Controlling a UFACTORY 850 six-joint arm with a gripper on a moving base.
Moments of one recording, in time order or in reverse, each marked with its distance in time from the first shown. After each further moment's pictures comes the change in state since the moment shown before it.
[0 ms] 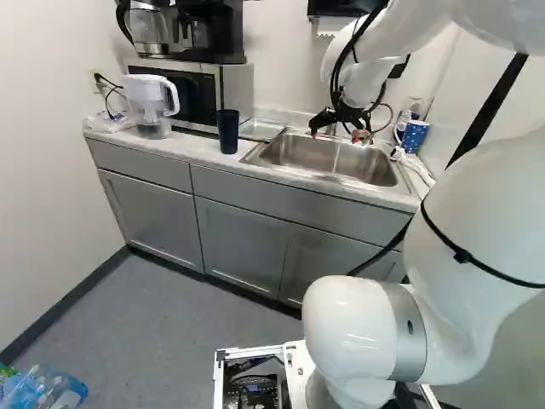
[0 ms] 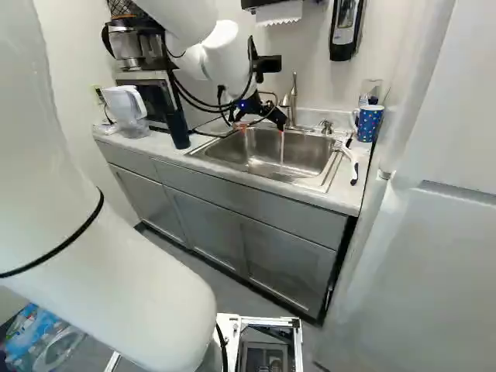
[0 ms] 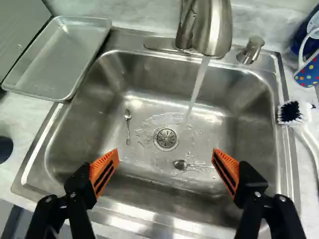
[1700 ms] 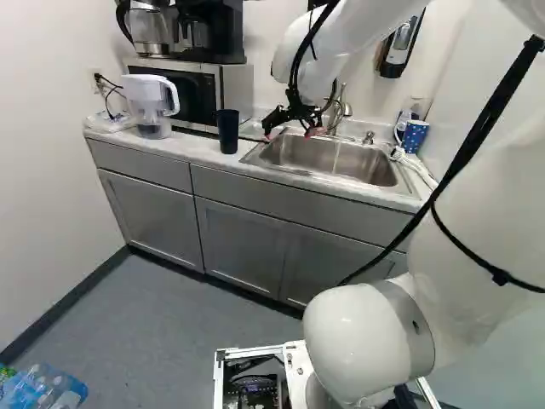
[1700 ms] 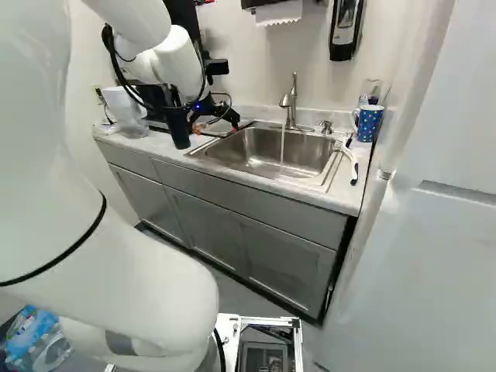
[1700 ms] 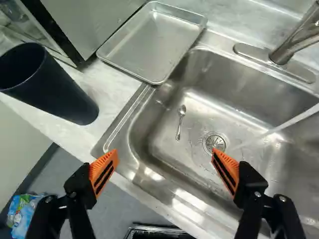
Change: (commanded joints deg) arm 17.4 0.6 0.6 0.0 0.0 0.0
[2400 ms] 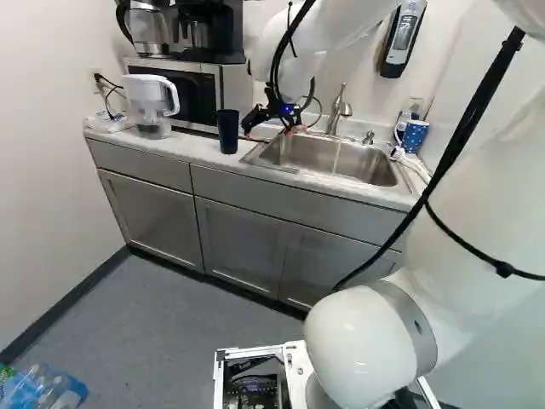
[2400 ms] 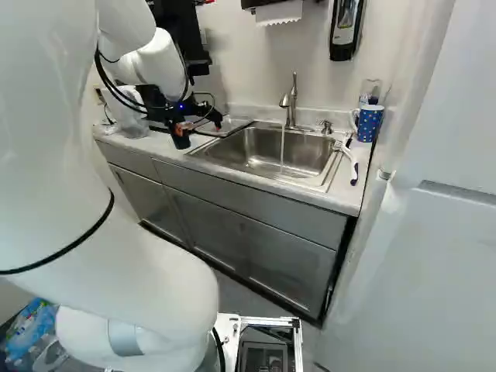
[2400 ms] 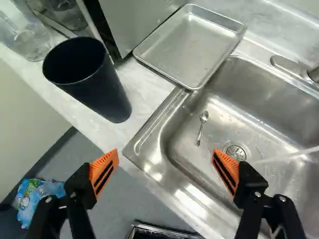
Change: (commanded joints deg) arm 6.9 -2.4 -2.3 0.0 0.0 0.0
